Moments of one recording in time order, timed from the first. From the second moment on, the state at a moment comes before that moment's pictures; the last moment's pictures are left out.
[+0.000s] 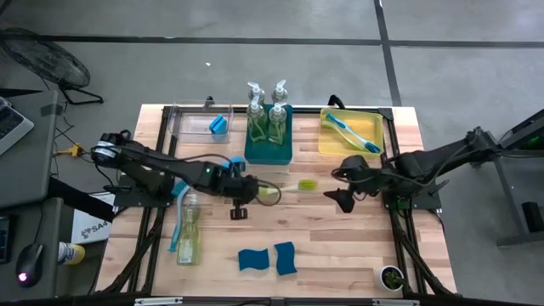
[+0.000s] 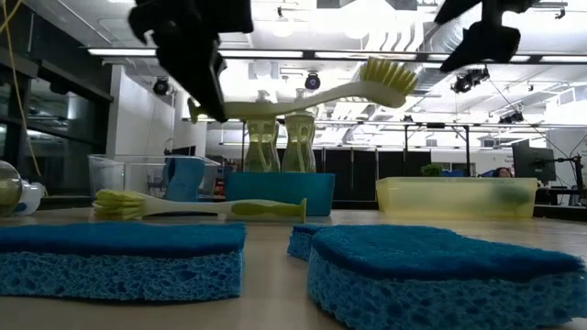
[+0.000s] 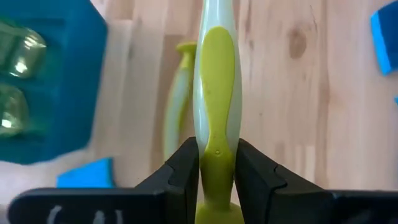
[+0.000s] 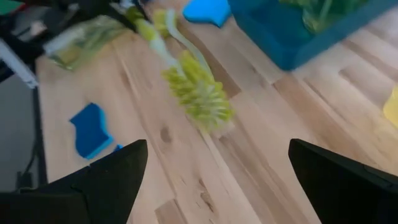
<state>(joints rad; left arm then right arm) -0.22 1.52 1.16 -0.71 -0.27 -0.21 0.32 1.01 0.90 -0.67 0.37 0.80</state>
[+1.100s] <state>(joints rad) -0.08 1.52 1.31 -0.73 -0.27 0.00 -0.02 1.56 1.71 -1.13 0.07 0.11</state>
